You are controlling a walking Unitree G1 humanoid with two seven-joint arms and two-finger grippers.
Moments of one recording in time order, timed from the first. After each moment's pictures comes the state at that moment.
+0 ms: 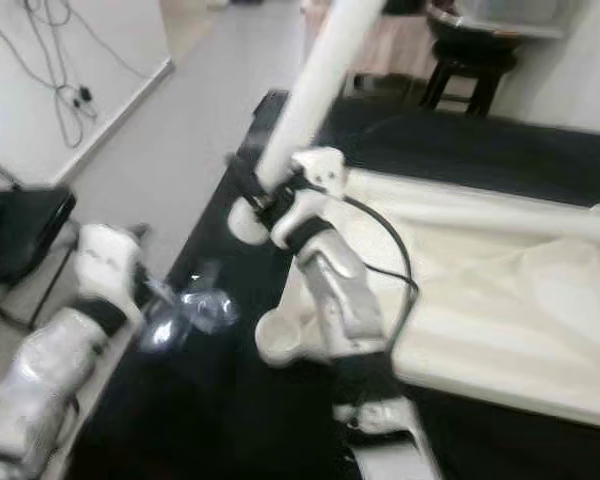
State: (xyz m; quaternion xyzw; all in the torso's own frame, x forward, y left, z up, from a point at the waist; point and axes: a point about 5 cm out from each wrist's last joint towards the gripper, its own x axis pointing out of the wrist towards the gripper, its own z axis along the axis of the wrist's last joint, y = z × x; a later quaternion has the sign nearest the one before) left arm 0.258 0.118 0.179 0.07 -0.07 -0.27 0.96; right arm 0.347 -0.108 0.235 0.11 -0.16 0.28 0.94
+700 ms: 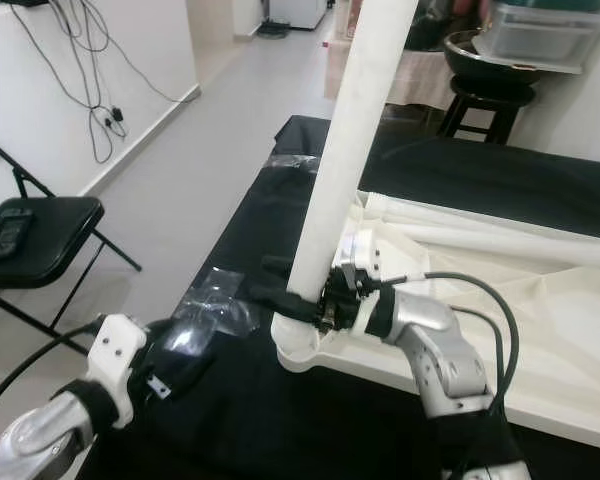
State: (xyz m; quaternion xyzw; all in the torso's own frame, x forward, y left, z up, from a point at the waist) left arm 0.213 0.152 0.132 0.07 0.04 -0.29 0.95; right arm 0.285 -0.154 0.193 0.02 -0.08 0.58 0.81
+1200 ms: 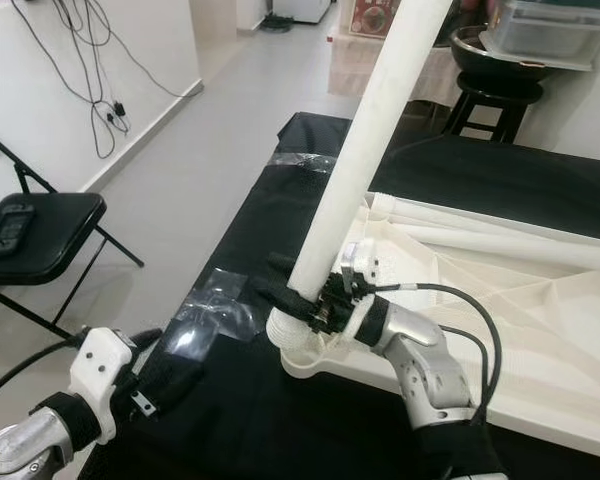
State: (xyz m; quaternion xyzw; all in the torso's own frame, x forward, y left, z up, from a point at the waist) left arm 0.212 0.160 0.141 0.08 0.03 -0.26 0.96; right arm 0.285 -0.155 0.170 0.05 -0.07 0.56 0.83
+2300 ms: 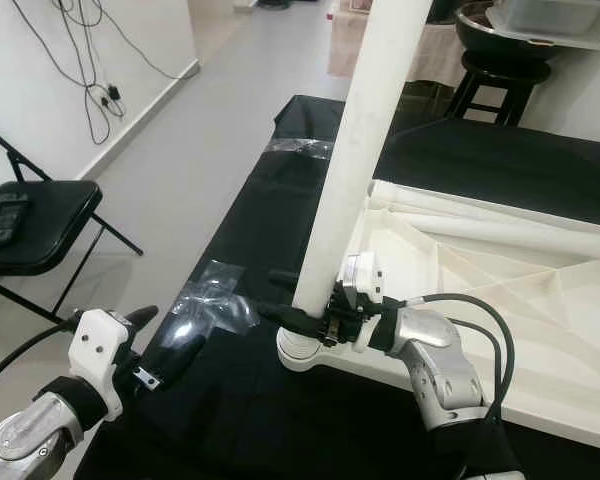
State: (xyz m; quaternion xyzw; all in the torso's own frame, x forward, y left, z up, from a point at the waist) left arm 0.215 0.155 0.140 0.06 0.01 -0.24 0.97; right arm 0.280 -0.160 0.167 -0.03 -0.07 0.57 0.82
